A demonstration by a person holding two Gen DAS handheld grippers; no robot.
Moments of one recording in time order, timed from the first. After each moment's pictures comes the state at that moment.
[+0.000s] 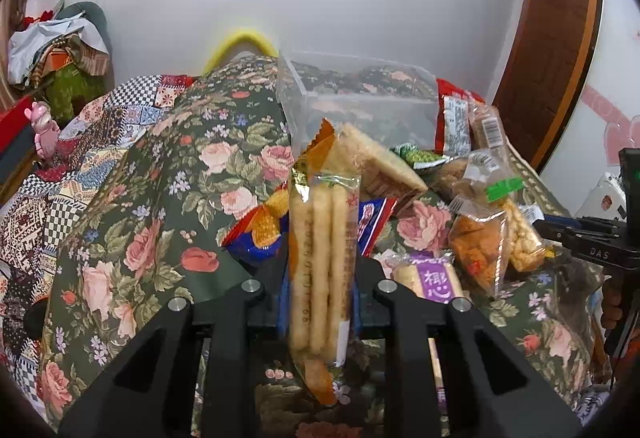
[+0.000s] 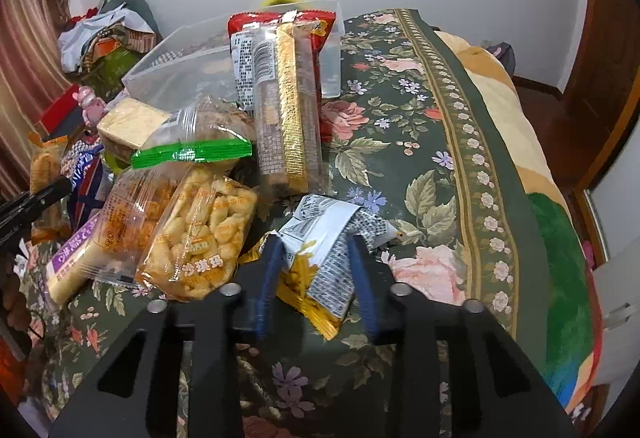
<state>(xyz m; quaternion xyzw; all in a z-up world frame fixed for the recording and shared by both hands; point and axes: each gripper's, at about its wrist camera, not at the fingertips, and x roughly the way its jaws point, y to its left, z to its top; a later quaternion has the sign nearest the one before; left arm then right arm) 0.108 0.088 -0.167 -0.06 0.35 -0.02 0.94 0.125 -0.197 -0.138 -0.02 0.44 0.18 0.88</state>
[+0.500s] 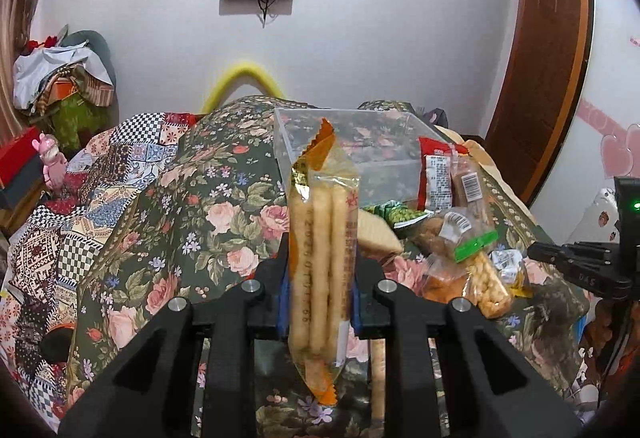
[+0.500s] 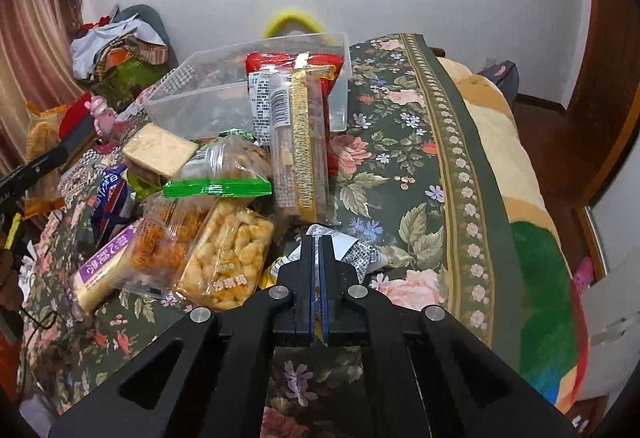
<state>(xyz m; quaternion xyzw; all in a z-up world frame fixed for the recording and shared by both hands) 0.108 0.079 -0.112 -0.05 0.30 -0.02 0.95 0.129 -0.201 -0.113 -0.01 0.42 0.19 0.89</state>
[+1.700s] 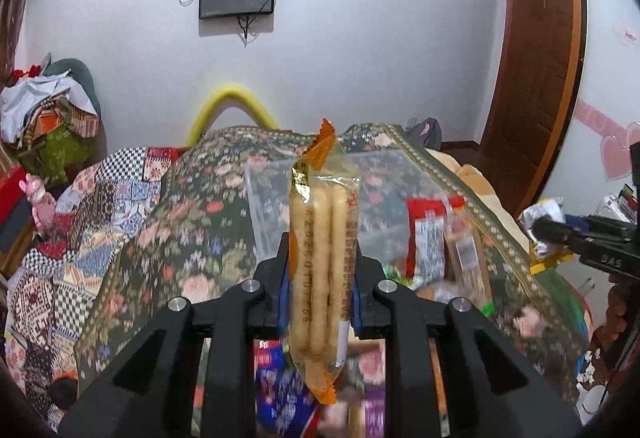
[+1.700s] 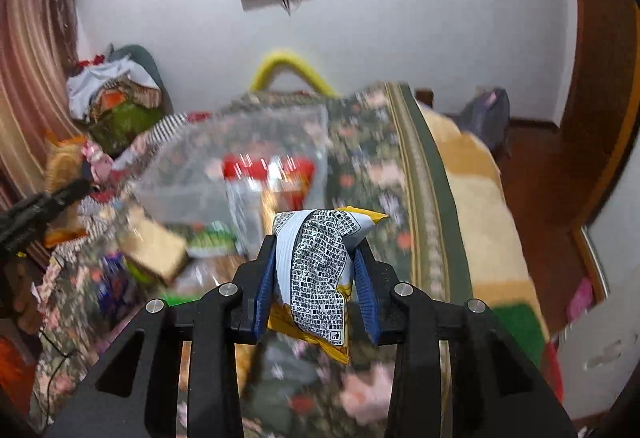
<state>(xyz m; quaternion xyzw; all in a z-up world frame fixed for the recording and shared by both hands) 0.185 0.055 -0.072 -0.02 0.28 -0.03 0.96 0.193 -0.206 -0.060 0.01 0.35 0.18 0.92</state>
